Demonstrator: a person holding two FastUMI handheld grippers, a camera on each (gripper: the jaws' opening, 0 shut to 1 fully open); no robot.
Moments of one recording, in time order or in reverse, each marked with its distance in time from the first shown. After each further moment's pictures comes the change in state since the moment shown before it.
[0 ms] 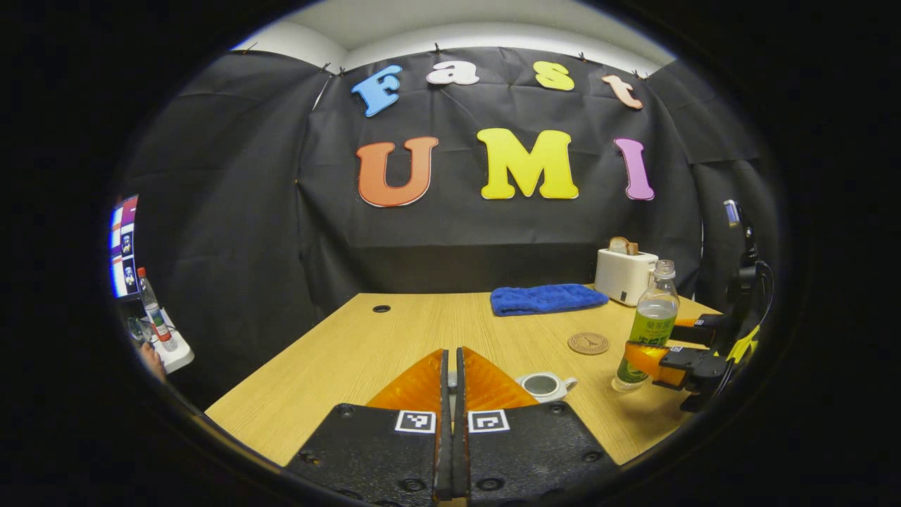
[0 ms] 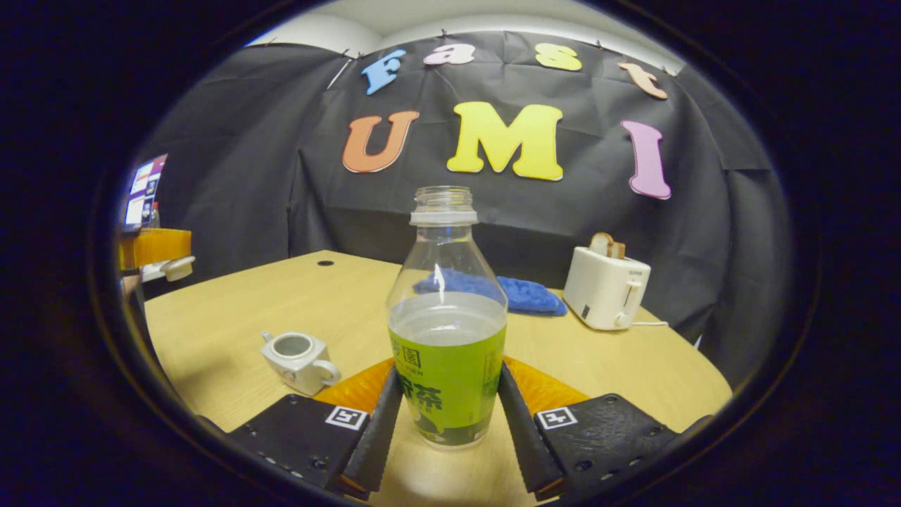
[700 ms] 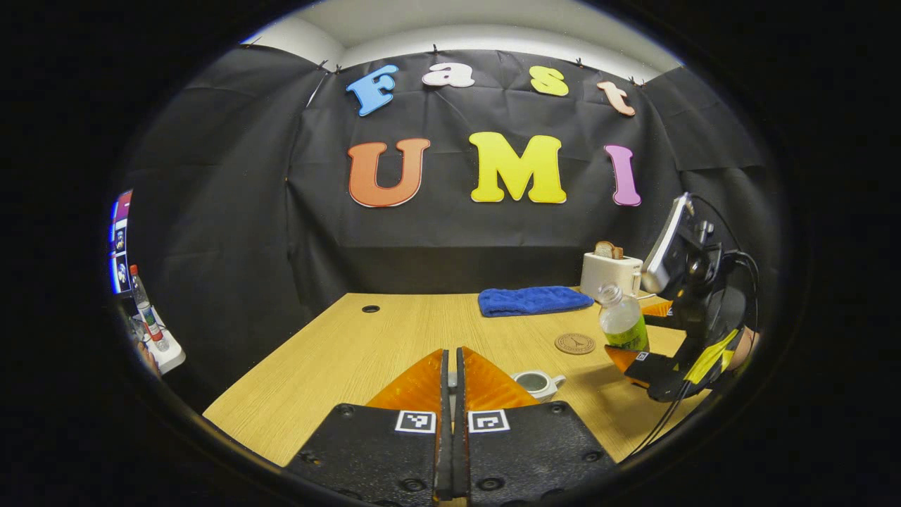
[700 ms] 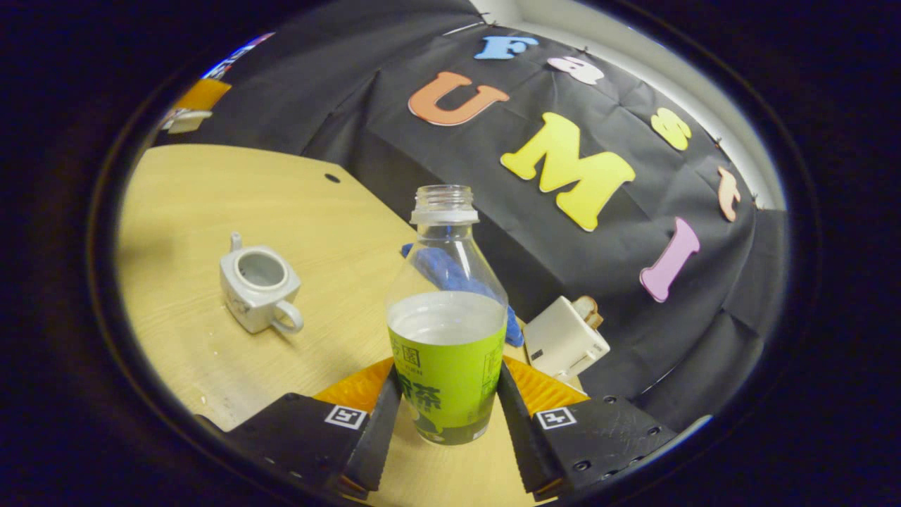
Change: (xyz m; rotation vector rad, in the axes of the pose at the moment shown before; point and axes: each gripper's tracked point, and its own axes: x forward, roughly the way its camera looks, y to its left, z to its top) left arm -0.009 0.004 0.005 -0.028 -0.008 -0.061; right arm 0.019 -0.001 0.005 -0.570 0.095 -0.139
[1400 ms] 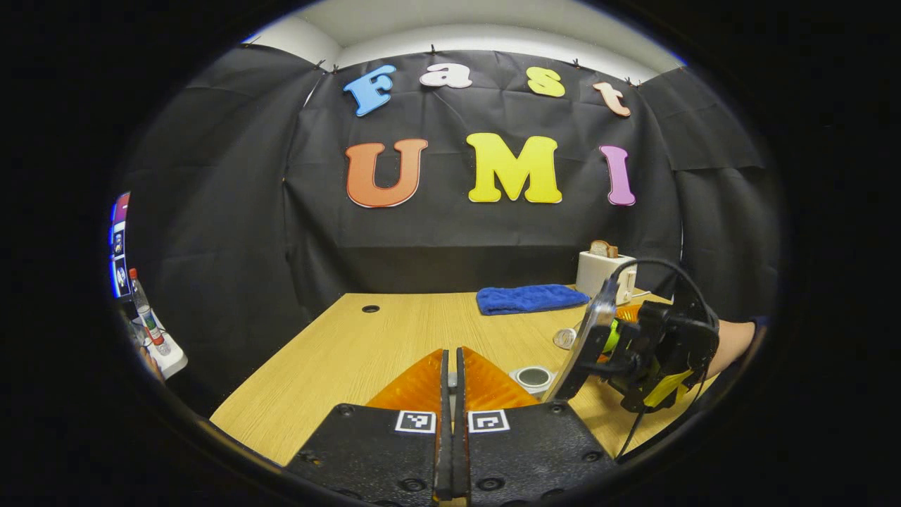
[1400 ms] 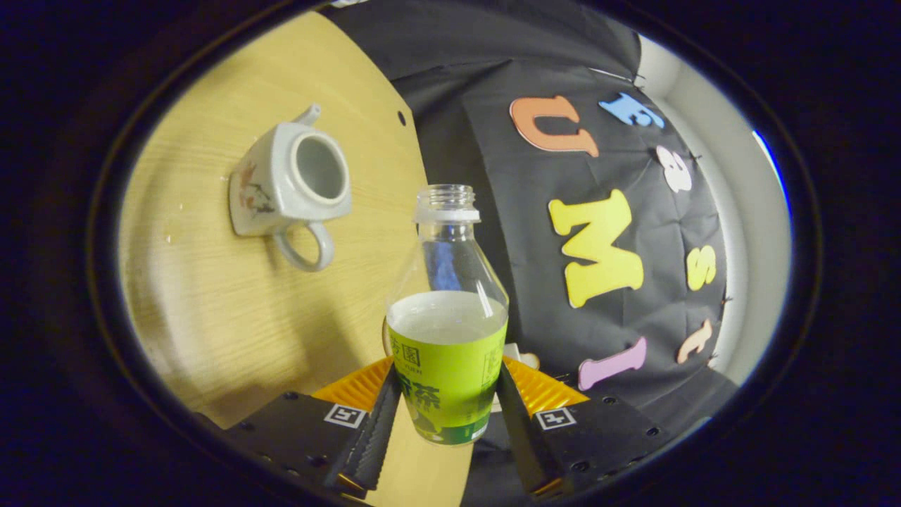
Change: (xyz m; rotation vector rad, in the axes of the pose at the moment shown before) left arm -0.010 0.006 0.003 0.015 -0.001 -0.026; right arm 0.014 0.011 0.009 -0.604 -0.005 -0.204
